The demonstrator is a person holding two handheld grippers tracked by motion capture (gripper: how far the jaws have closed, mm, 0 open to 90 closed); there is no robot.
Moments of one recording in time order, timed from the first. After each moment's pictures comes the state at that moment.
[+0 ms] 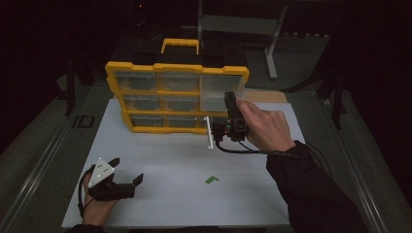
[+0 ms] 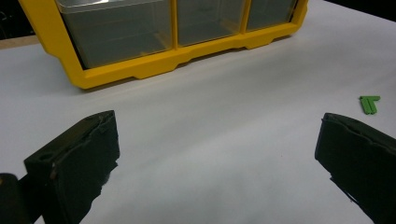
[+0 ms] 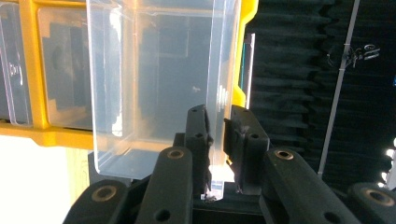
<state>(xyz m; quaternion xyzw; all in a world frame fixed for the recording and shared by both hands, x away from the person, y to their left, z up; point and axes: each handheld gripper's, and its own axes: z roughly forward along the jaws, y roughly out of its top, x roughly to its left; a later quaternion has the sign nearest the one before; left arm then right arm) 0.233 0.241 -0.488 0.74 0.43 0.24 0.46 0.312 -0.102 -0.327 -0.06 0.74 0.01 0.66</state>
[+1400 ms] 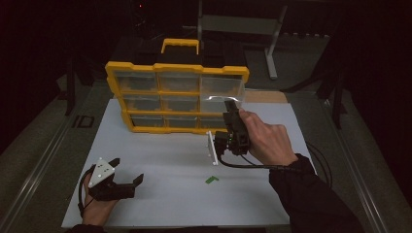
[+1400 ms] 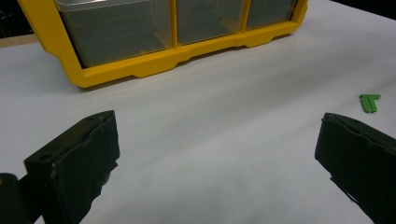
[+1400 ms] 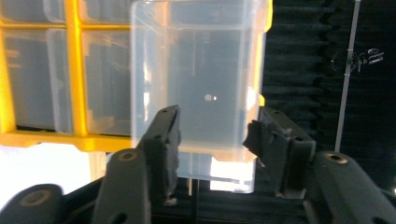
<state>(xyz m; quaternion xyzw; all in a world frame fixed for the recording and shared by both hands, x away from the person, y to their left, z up) 0.233 0.241 -0.488 0.74 0.43 0.24 0.46 0.287 -0.108 -0.346 -0.06 0.75 0.05 0.66</state>
